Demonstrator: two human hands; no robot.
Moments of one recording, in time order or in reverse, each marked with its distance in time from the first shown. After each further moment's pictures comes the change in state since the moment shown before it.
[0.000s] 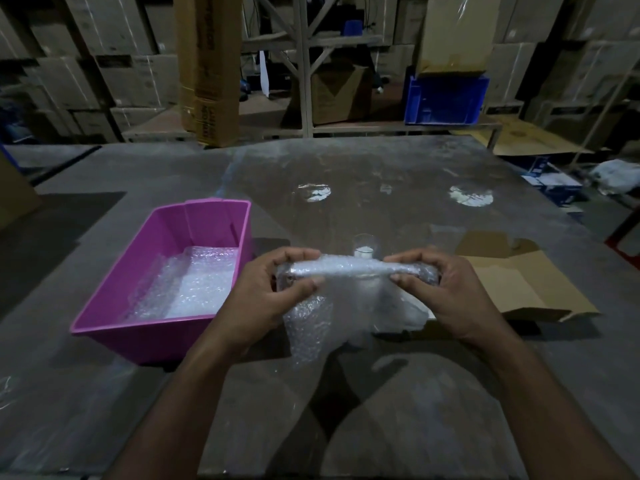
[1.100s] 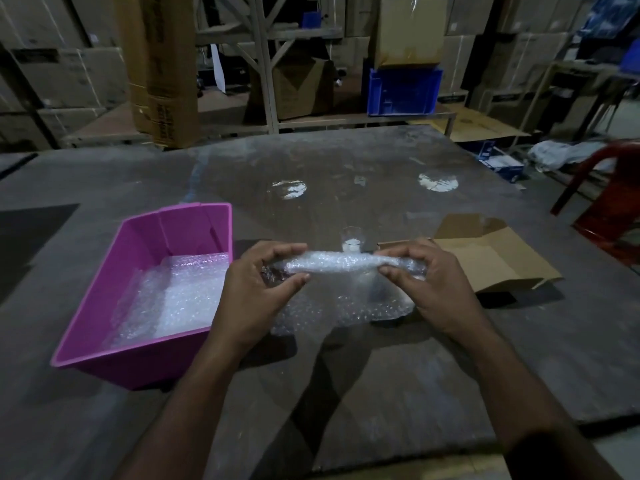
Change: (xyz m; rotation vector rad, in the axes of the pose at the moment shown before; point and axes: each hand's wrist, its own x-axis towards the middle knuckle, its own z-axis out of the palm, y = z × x) left_hand 0.013 -0.014 -0.027 0.257 0.096 0.249; right_hand -0.011 -0.017 0.033 -0.208 0.167 -0.012
